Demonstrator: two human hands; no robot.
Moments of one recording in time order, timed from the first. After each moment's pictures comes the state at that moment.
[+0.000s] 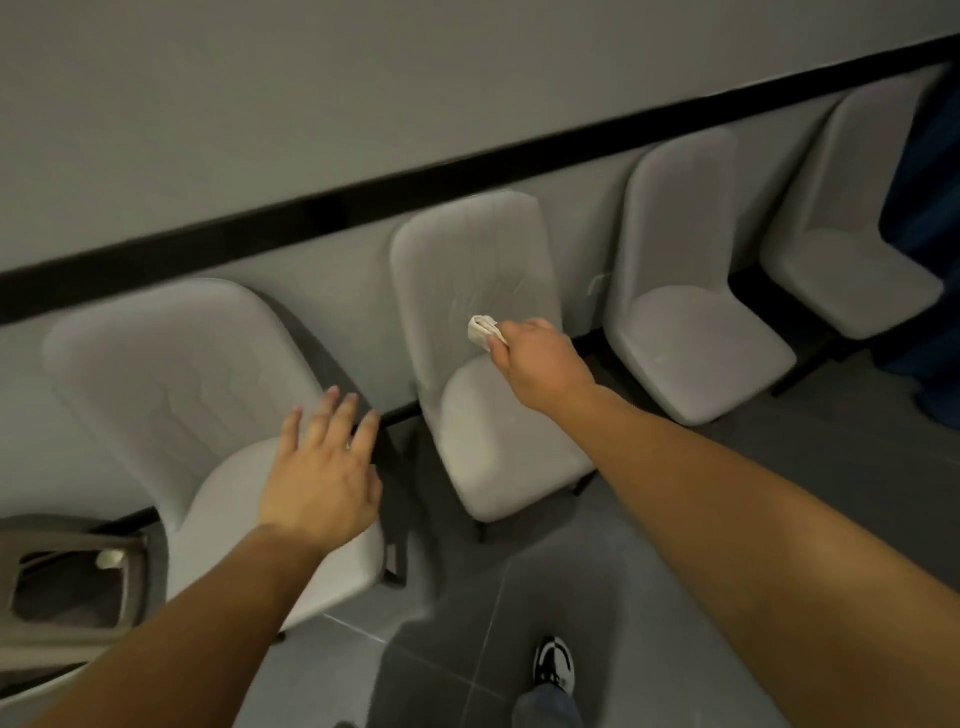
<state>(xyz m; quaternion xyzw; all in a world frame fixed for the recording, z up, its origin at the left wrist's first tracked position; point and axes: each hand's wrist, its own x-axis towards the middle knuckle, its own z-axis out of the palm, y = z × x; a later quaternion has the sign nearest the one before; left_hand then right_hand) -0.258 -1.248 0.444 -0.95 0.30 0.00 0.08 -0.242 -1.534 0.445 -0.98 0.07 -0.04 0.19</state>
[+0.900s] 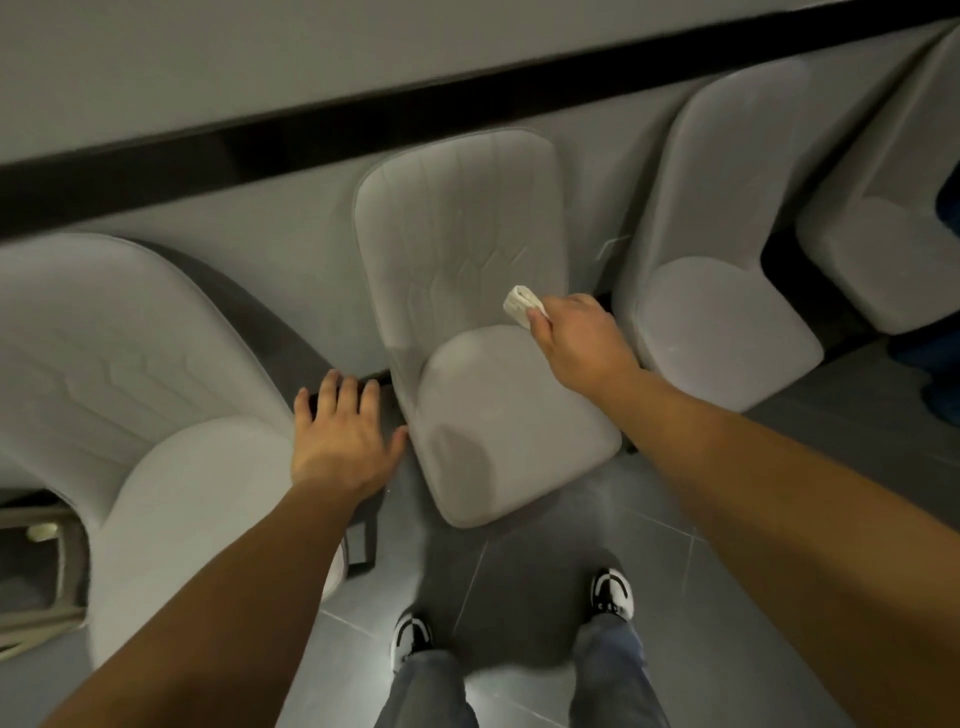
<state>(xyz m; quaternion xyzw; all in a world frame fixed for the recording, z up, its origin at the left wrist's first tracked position) -0.127 -1.339 0.297 -0.97 0.20 0.09 0.07 -0.141 -1.636 0.357 -0.98 0.10 0.01 0.18</state>
